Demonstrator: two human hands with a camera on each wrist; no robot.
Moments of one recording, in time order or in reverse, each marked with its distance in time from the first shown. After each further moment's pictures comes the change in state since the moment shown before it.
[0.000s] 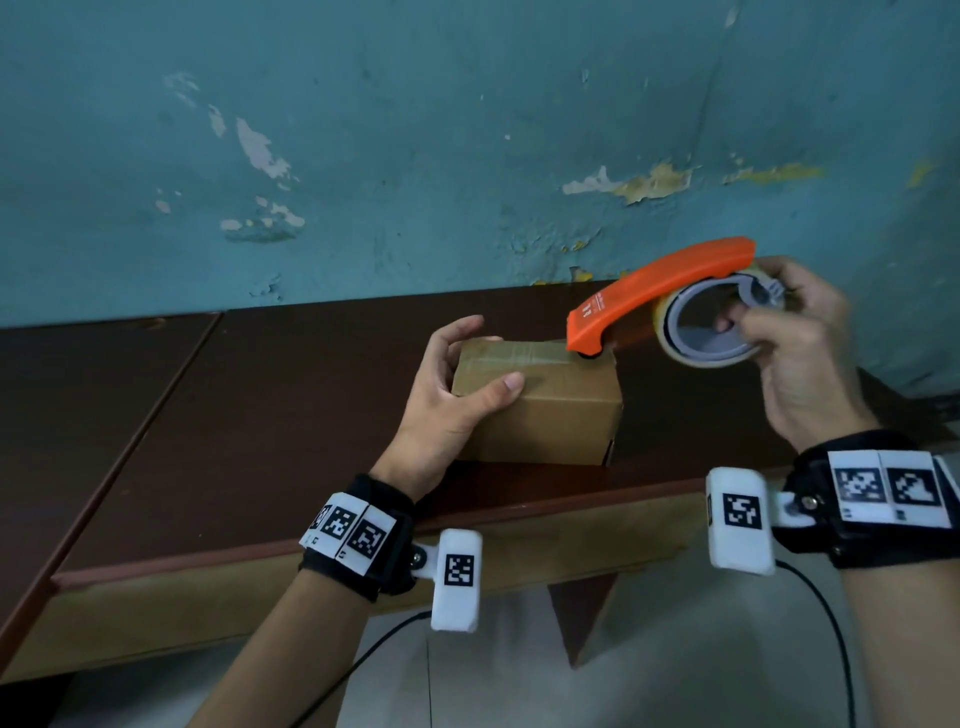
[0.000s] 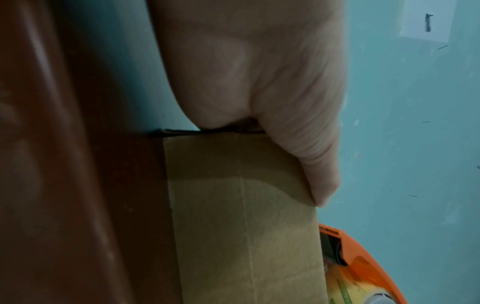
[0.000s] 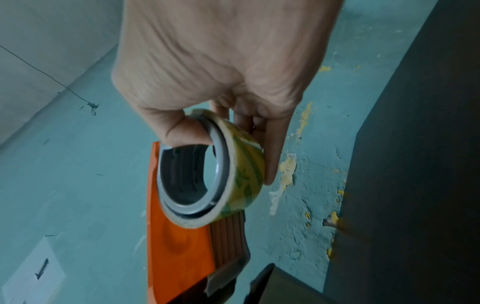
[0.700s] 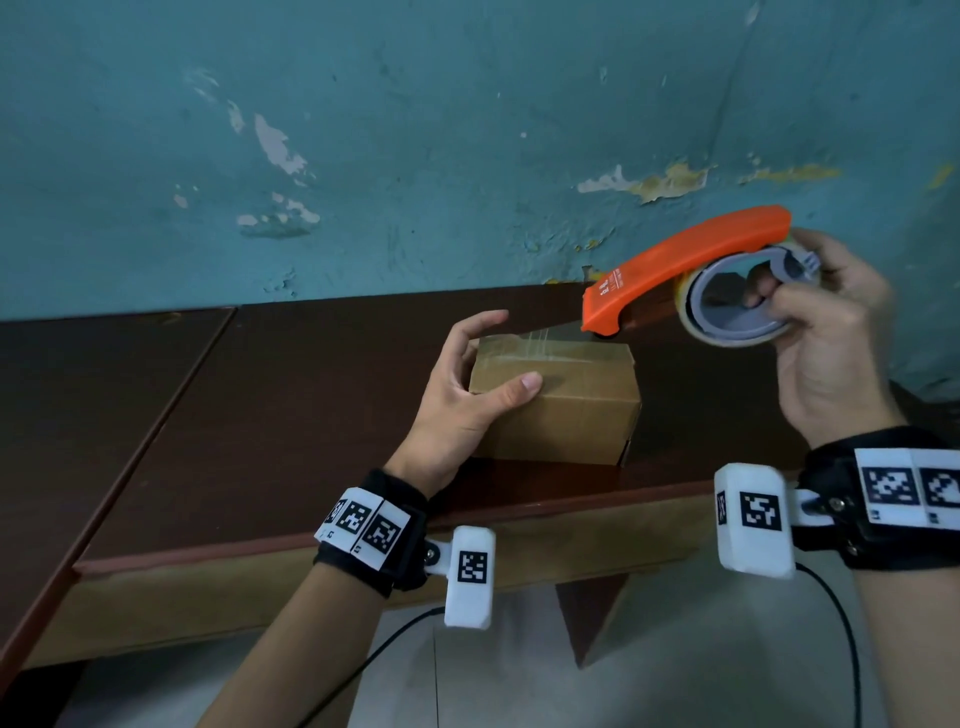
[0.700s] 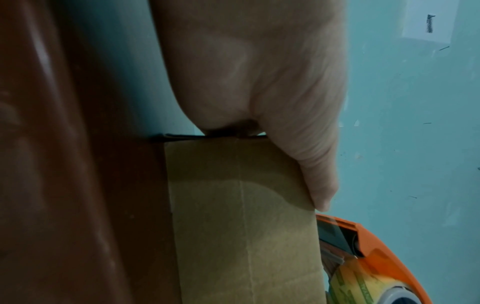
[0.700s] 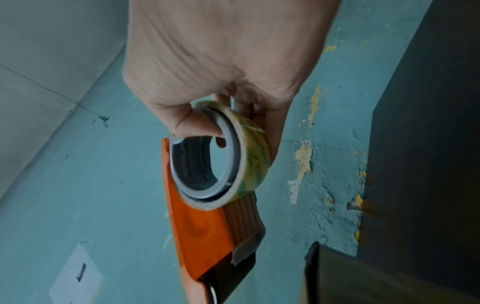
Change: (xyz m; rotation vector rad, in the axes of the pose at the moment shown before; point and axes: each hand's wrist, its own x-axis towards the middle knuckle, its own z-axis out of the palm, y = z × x) left_hand -0.002 0.004 -0.002 0.012 -0.058 0.025; right_hand 0.003 -0.013 0.016 0.130 0.063 -0.103
